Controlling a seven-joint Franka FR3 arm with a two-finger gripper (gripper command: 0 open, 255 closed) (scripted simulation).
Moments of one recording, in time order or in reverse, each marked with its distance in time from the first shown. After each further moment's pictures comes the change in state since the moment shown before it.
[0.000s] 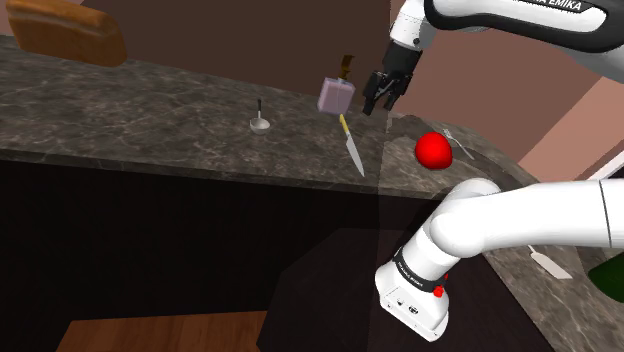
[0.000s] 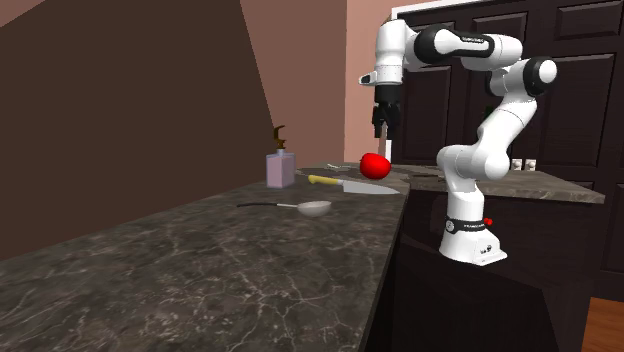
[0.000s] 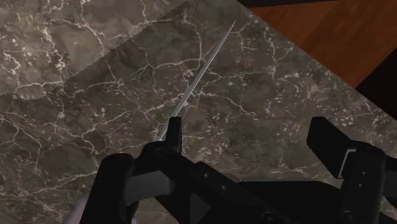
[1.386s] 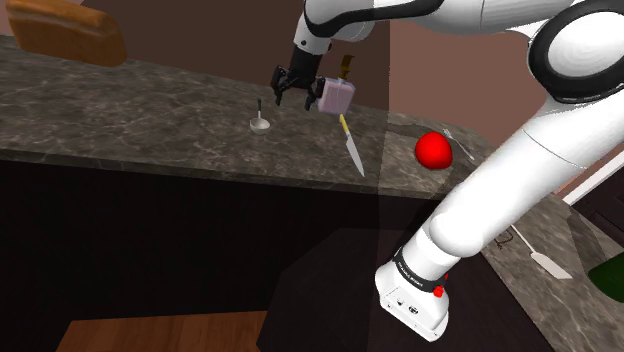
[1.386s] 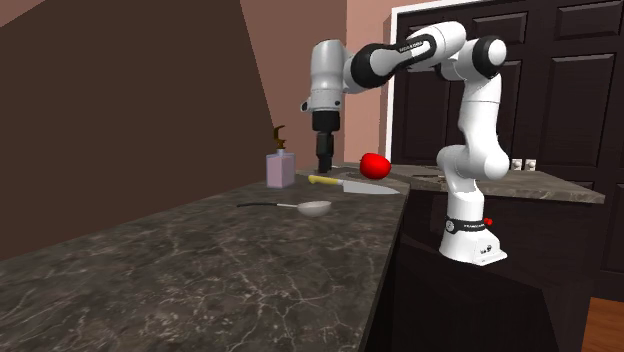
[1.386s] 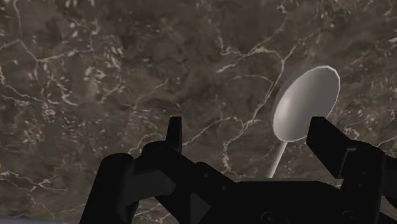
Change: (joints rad) arm -0.007 0.693 0.125 0.359 0.135 0.347 0.438
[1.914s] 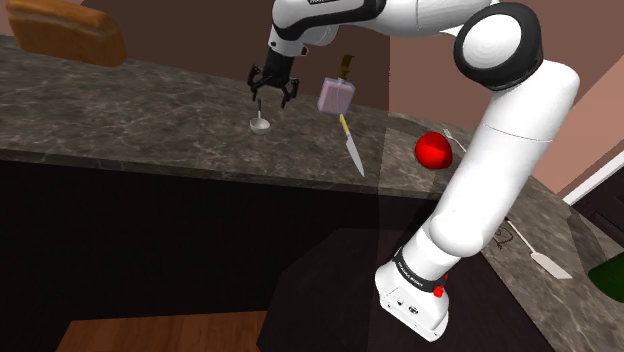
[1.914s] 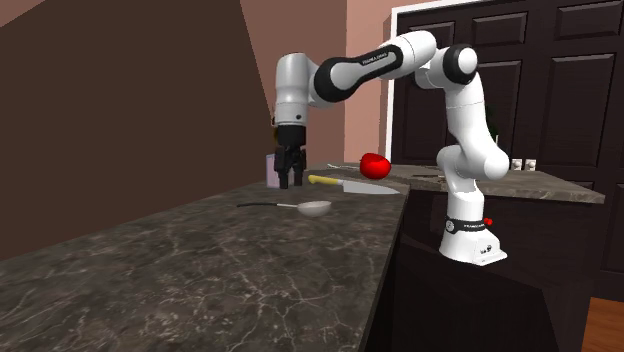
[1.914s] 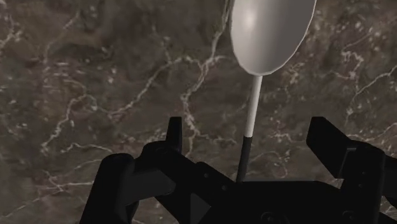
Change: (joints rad) arm 0.001 0.308 -0.003 0.283 0.013 0.041 0.144
